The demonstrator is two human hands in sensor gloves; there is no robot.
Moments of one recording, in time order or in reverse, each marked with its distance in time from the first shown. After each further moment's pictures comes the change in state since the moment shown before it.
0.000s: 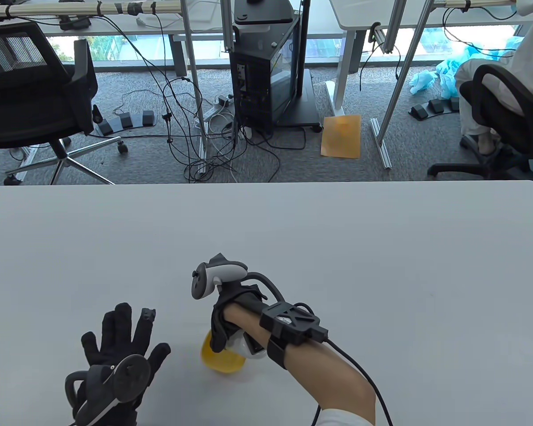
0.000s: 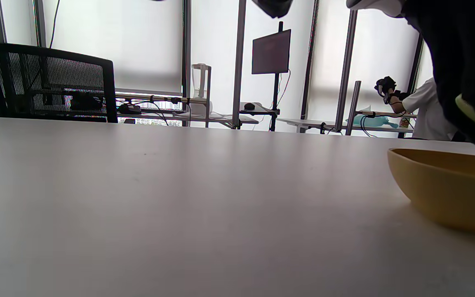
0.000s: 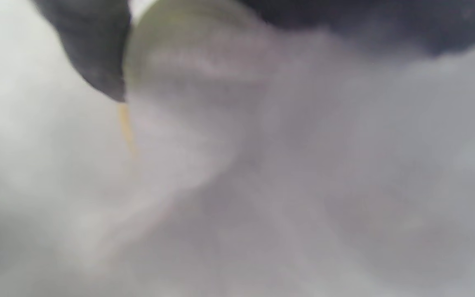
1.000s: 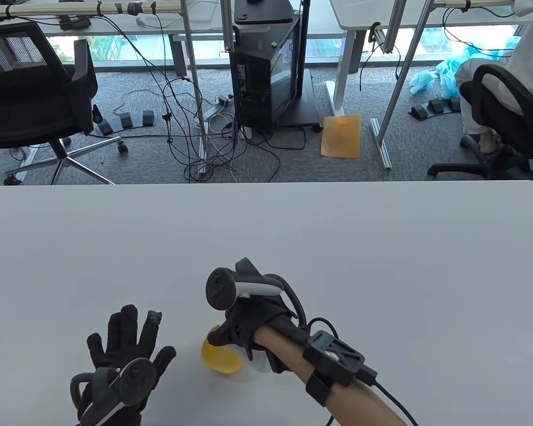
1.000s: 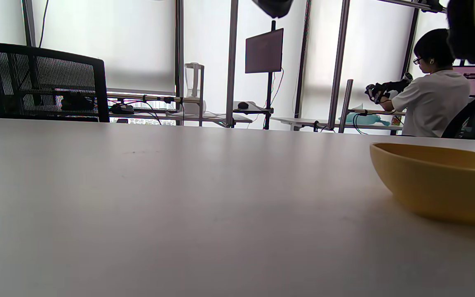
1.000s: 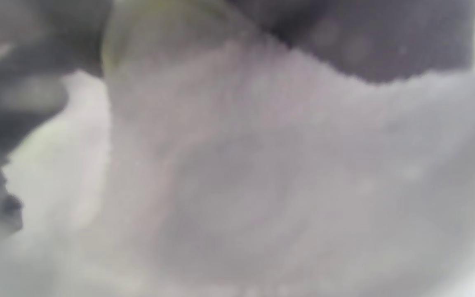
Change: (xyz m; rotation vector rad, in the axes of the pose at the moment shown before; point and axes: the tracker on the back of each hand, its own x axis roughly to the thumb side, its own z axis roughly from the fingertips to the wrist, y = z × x) left_hand 0.008 -0.005 0.003 -0.001 -0.023 -0.005; right_hand -0.020 0.027 0.094 -0.608 -0.279 -0.012
